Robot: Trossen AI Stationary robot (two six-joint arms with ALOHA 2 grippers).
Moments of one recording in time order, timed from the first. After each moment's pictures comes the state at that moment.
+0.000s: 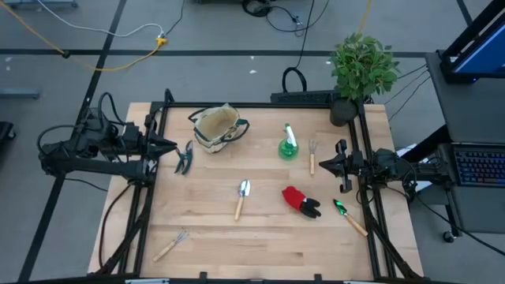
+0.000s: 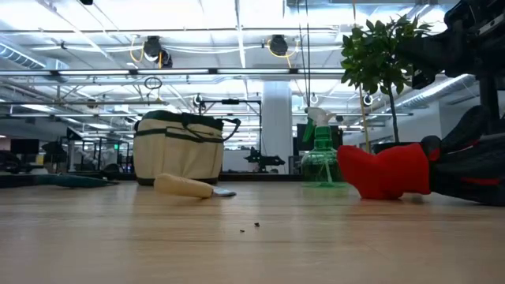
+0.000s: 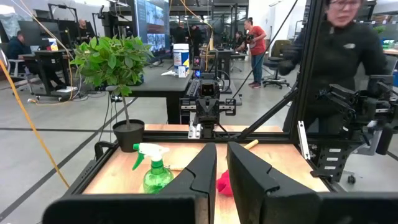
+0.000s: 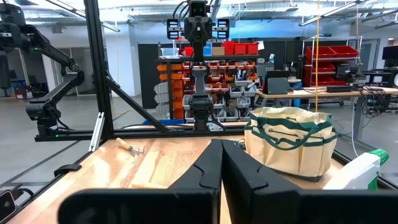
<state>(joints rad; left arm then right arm) 0.00 0.39 0.78 -0.39 0.00 0.00 0.00 0.00 0.01 0.15 0.00 0.04</state>
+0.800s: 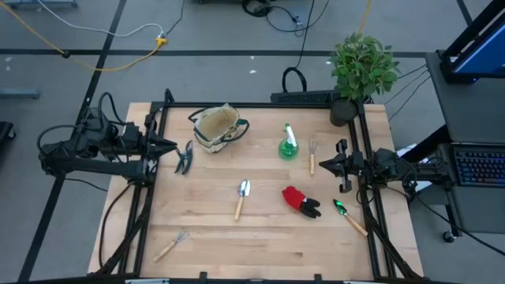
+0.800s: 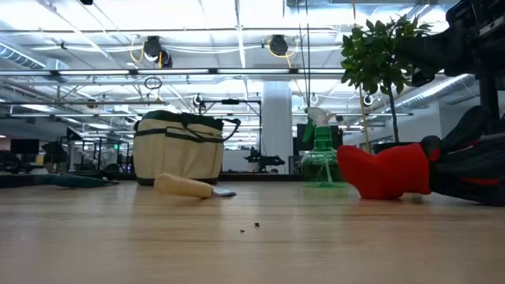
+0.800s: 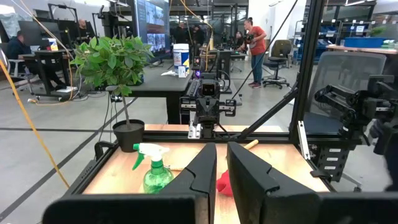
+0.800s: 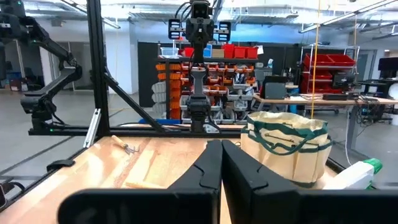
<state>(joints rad) 0.00 0.39 0.78 -0.39 0.00 0.00 0.00 0.00 0.01 0.15 0.00 -0.01</state>
